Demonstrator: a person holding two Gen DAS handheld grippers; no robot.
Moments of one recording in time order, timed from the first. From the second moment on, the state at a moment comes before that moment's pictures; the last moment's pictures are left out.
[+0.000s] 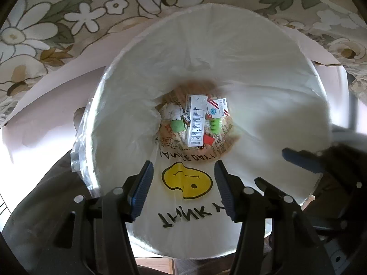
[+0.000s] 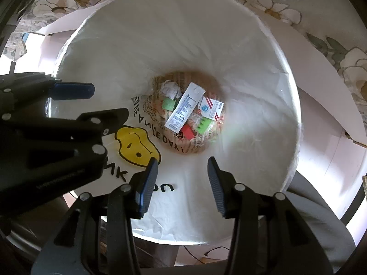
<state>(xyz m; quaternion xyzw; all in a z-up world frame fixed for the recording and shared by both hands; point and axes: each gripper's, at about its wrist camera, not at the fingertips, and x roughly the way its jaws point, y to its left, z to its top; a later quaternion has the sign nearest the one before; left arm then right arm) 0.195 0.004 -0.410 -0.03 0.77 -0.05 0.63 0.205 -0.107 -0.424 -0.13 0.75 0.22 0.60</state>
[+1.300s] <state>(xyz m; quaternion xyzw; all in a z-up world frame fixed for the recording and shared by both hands) 0.168 0.003 -0.133 -0.06 0.58 0.01 0.81 0.196 -0.145 -0.202 -0.20 0.56 0.26 0.76</state>
